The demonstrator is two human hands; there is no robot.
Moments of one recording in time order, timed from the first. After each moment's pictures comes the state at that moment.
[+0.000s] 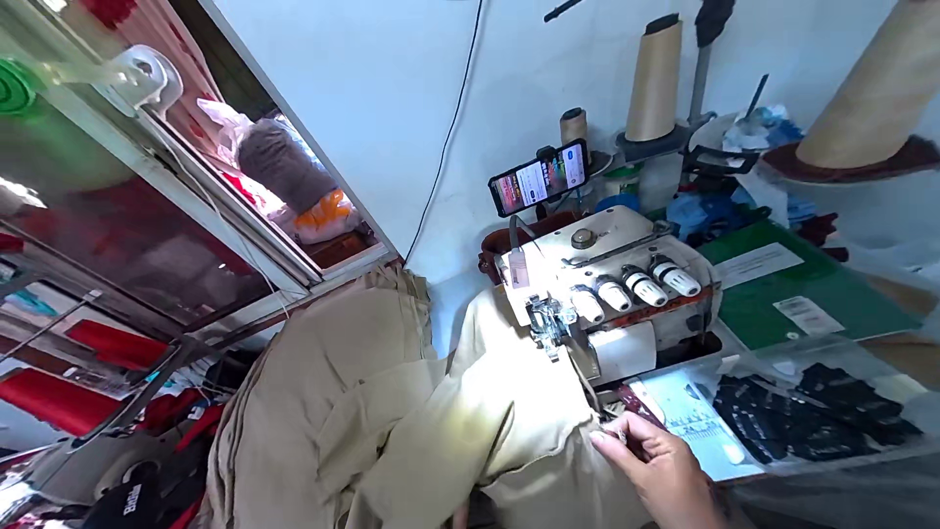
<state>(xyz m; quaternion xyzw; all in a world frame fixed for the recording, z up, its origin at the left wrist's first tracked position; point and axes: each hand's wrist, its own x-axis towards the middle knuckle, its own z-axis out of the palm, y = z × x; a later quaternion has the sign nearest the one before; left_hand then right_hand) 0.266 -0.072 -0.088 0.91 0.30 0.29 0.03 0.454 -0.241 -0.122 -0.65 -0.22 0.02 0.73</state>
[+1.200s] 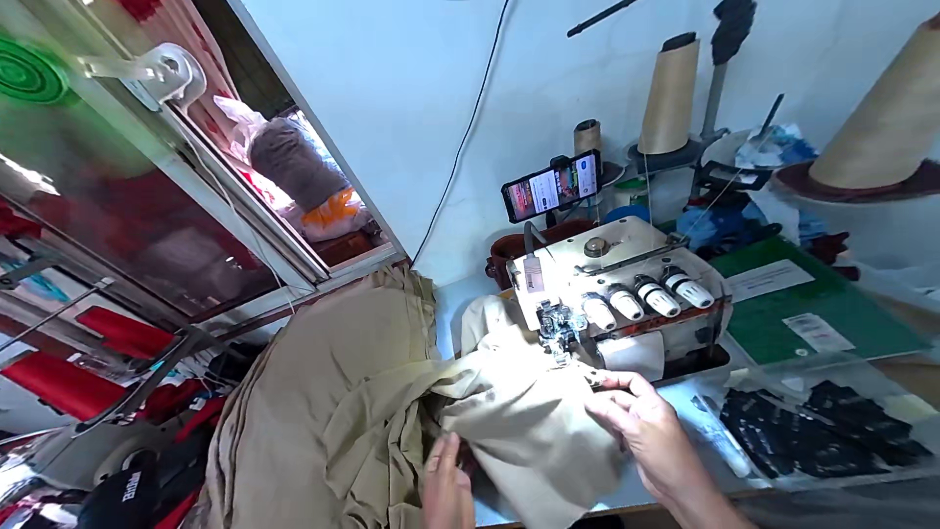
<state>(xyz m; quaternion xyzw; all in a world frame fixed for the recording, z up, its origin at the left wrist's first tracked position) 0.332 -0.043 -0.100 0.49 0.34 0.39 0.70 0.485 -0.217 -0.094 -0.56 -0.08 0.15 0.81</state>
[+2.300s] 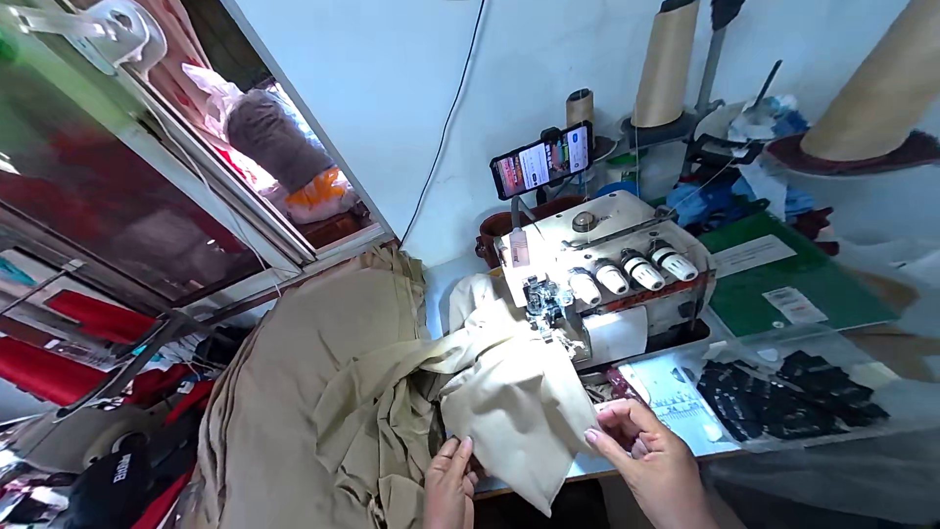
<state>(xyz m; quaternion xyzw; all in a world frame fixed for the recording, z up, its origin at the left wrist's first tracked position) 0.307 -0.070 -0.108 0.51 0.35 0.29 0.73 0.441 -0.249 -0.137 -0.64 -0.23 -0.02 0.73</state>
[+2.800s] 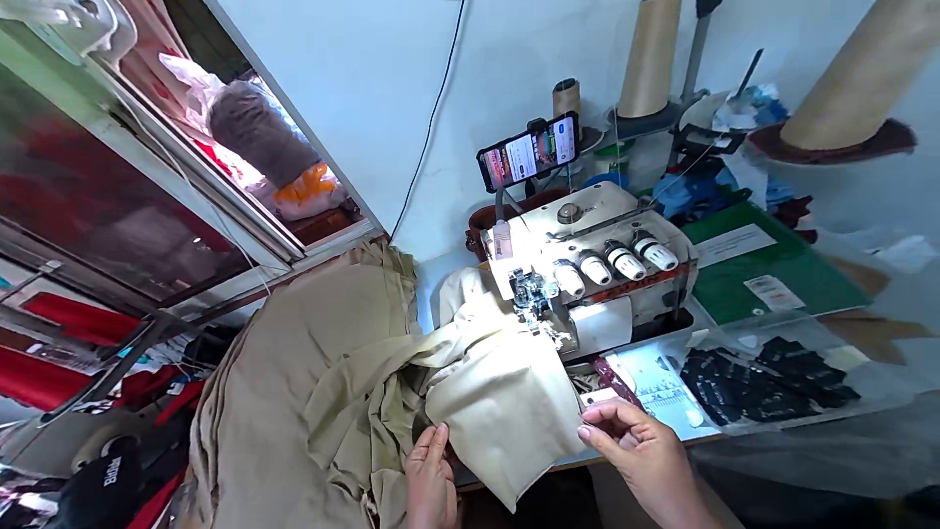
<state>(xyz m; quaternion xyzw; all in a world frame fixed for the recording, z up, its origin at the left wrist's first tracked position) 0.311 -0.061 -0.105 0.51 0.35 0.36 0.70 0.442 -0.258 -0.141 -0.64 -0.20 0.04 0.74</state>
